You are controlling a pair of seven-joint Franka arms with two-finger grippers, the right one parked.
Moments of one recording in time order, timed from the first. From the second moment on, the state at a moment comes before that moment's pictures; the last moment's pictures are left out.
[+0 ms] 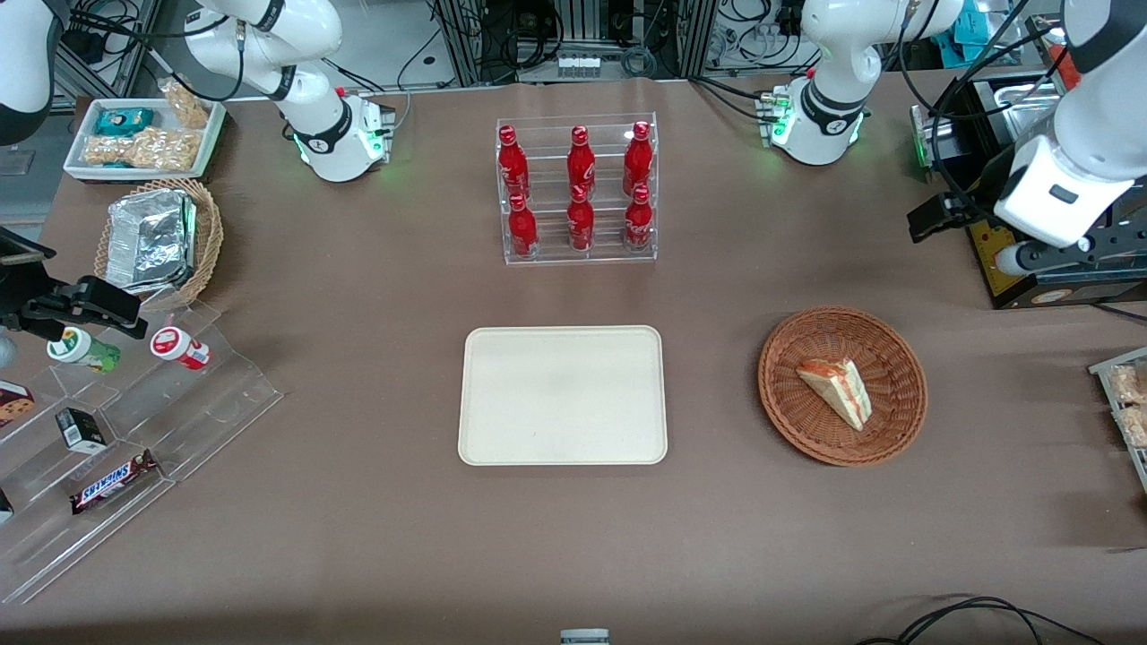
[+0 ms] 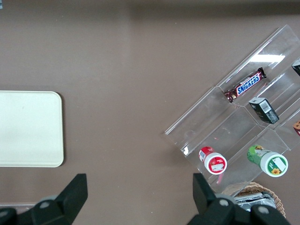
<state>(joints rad) 0.07 -0.02 -0.20 -1.63 0.00 1.39 -0.39</state>
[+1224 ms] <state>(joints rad) 0.10 0.15 -0.20 -2.07 0.00 2.18 -0.87</state>
